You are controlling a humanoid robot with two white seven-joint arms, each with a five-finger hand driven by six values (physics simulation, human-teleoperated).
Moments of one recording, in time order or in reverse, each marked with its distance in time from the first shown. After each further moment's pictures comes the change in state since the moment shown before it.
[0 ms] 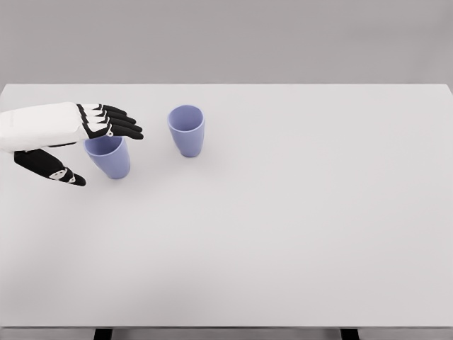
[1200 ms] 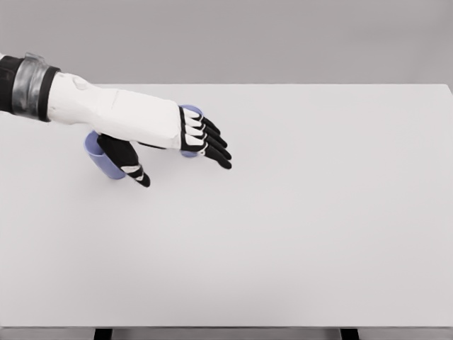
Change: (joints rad) left arm -0.923 -0.189 -0.931 0.018 0.183 0.000 0.000; right arm -0.002 0.000 0.006 -0.001 0.000 0.000 -0.002
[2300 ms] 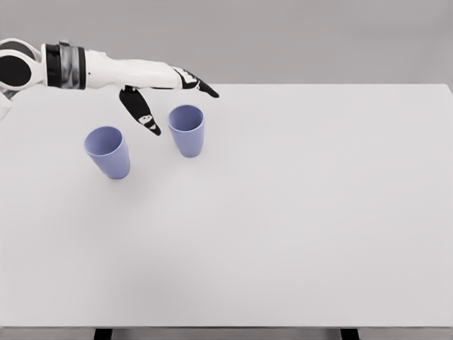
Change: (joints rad) left arm 0.215 -0.277 0.163 0.605 -0.127 0.000 0.000; right arm 0.000 0.000 0.000 0.000 0.000 0.000 0.000
